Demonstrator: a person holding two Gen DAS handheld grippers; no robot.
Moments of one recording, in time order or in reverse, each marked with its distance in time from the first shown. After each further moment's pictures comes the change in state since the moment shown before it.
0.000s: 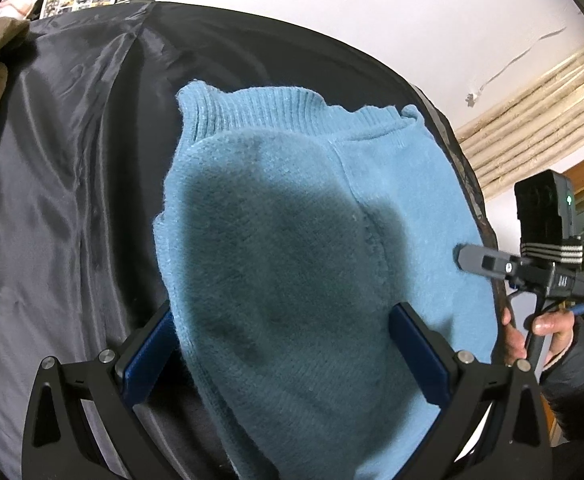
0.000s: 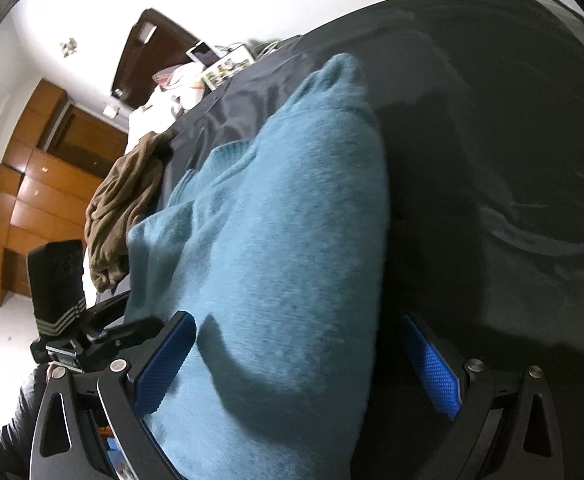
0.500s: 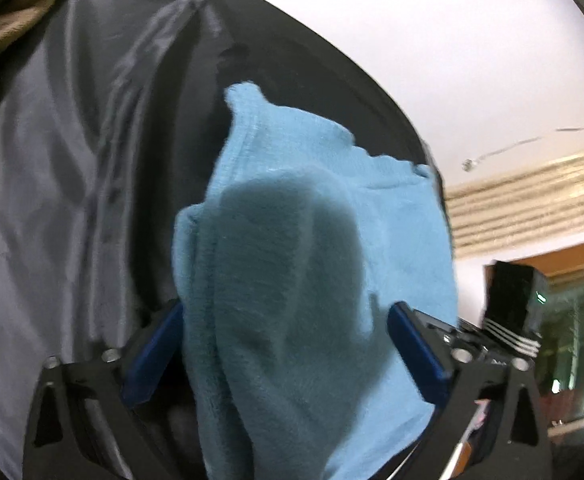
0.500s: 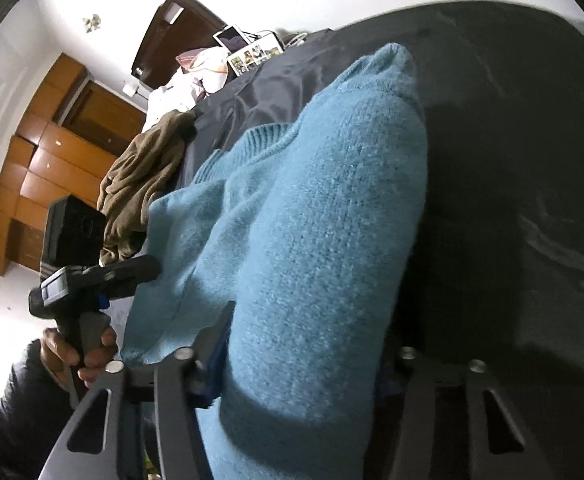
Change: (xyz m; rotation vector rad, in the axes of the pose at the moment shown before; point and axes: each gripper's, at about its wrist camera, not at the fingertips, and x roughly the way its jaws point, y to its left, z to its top) left arm -0.016 0.043 0.002 -0.287 -0.014 -0.102; right arm 0.001 0.022 -0.005 -0.094 0.009 -0.009
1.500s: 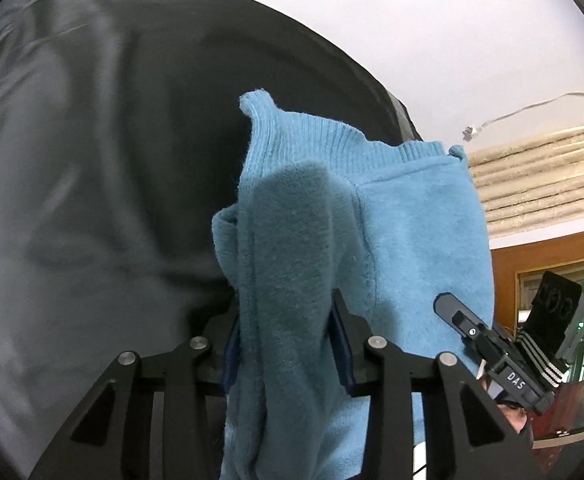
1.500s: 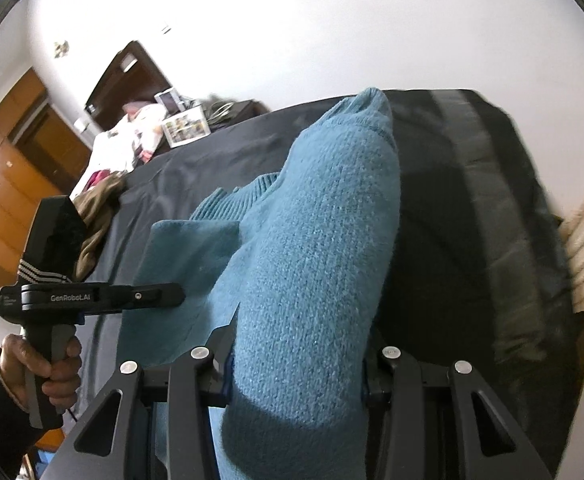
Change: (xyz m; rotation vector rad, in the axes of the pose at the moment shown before) left arm 0.076 -0.101 0.028 0.079 0.091 -0.004; right arm -0.128 -0.106 0.025 0.016 -0.207 -0.273
